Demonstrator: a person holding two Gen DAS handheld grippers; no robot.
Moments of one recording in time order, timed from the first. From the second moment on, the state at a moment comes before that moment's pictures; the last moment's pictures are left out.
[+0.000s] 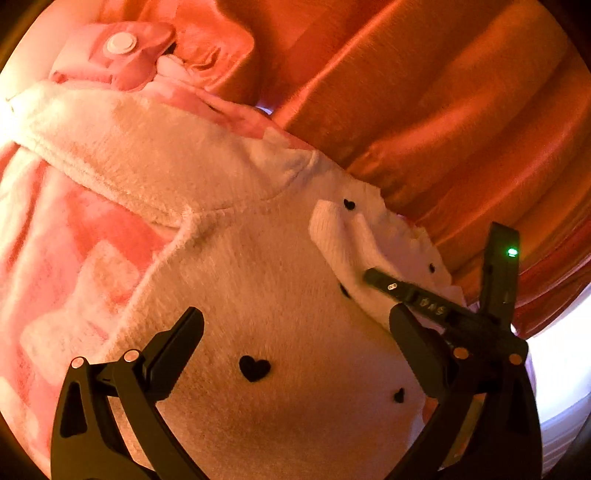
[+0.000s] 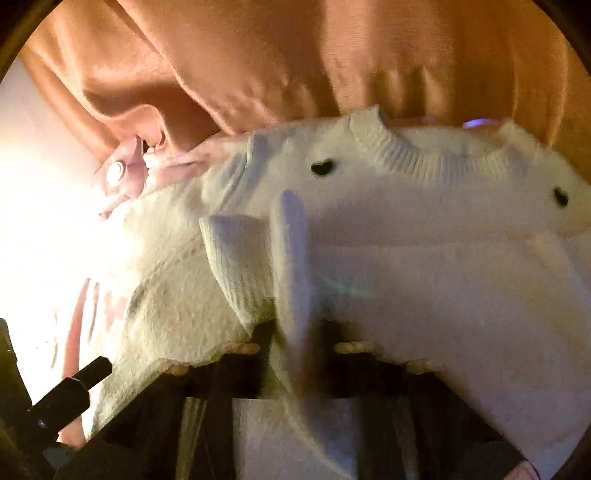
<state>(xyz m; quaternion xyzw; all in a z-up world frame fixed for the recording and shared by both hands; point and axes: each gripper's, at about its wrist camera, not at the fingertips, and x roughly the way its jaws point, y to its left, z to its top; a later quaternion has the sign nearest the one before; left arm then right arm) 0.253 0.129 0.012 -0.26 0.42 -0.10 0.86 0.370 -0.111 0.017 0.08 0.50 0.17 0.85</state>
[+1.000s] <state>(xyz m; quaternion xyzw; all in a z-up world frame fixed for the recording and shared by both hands) 0.328 0.054 -0.012 -0.16 0.47 -0.02 0.87 0.286 -0.320 0.021 0.12 0.46 0.02 0.88</state>
